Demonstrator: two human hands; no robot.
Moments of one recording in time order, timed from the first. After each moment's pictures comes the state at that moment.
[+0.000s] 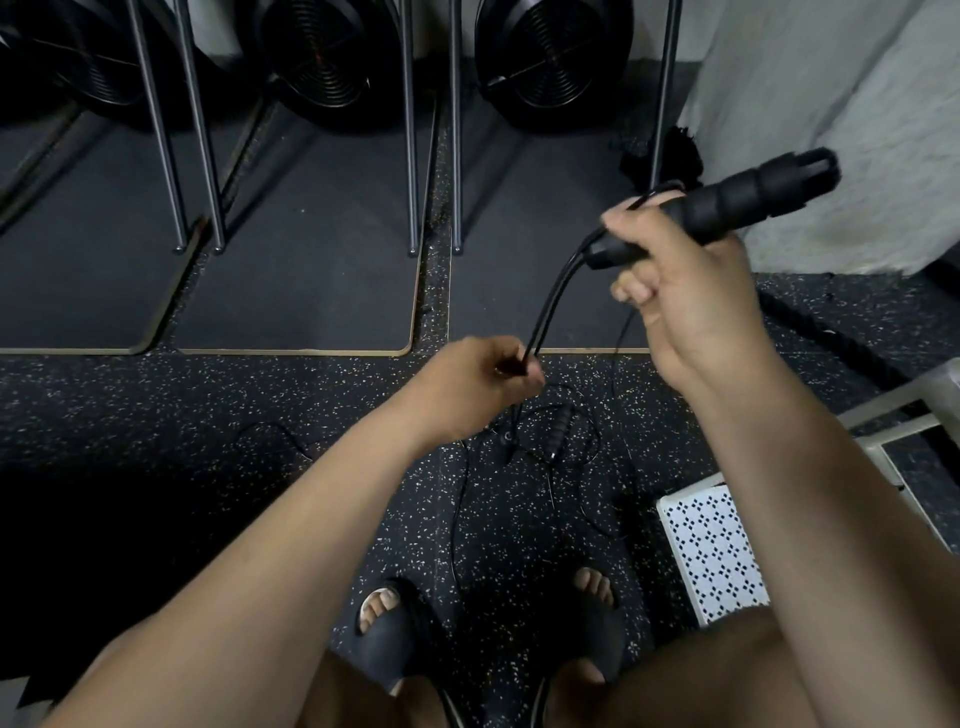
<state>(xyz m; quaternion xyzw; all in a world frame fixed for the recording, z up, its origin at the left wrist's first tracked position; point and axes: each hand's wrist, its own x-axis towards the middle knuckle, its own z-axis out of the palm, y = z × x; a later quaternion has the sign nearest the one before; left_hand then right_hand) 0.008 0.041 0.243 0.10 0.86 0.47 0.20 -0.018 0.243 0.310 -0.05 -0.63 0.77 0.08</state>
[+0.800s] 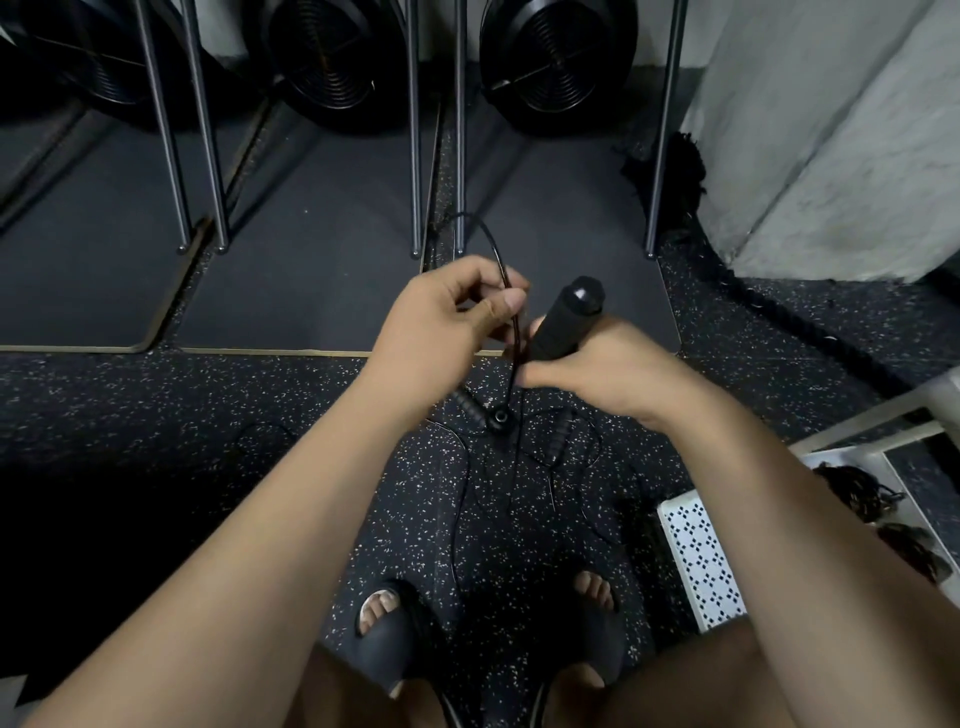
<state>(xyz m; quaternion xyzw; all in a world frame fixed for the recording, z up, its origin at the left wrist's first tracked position) -0.003 0.030 0.276 0.07 0.77 0.64 0.02 -0.005 0.225 0.278 0.05 -0.88 0.43 -0.20</state>
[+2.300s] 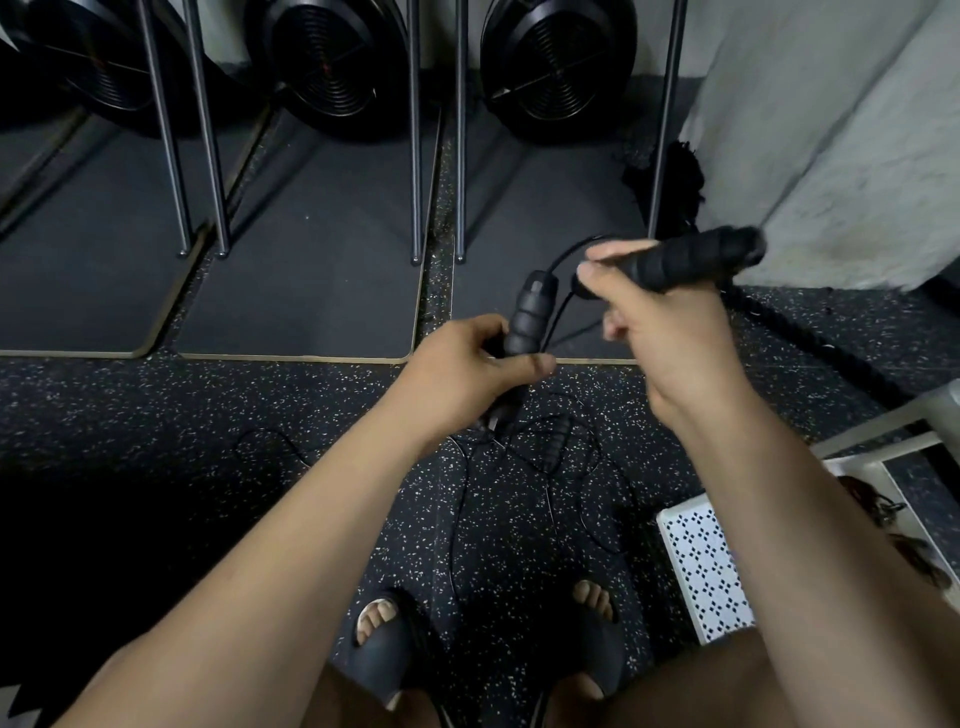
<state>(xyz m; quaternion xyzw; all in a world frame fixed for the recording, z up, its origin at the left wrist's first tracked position) 0.008 0.039 0.265 0.01 0.81 0.57 0.14 -0.012 0.235 0.288 -0.07 -0.72 0.69 0.07</state>
